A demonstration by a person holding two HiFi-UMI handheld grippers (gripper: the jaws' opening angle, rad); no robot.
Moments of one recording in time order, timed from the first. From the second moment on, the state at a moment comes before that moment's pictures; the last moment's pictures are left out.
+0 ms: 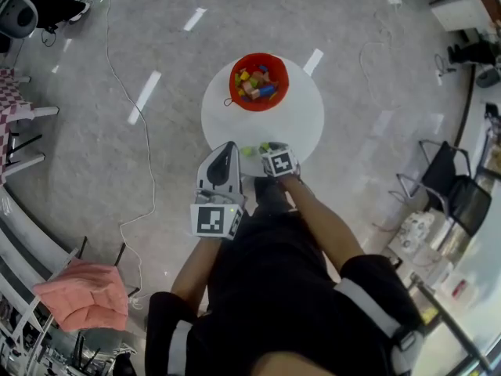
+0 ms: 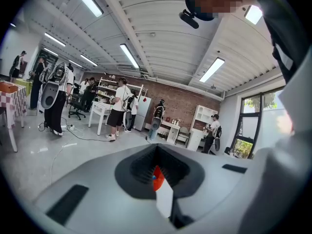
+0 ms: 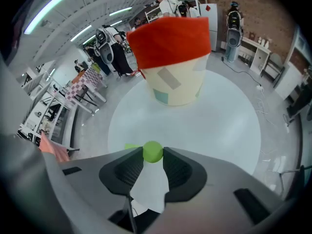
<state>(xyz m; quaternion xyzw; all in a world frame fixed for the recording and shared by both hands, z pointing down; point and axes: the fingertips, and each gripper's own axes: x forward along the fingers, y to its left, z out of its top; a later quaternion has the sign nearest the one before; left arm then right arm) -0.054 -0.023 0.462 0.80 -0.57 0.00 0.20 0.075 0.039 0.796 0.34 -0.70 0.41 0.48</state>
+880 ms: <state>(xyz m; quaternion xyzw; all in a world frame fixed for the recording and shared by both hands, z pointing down) -0.063 -0.020 0.442 0.79 -0.58 0.00 0.18 0.052 -0.142 0.638 0.43 -0.82 0.22 0.31</state>
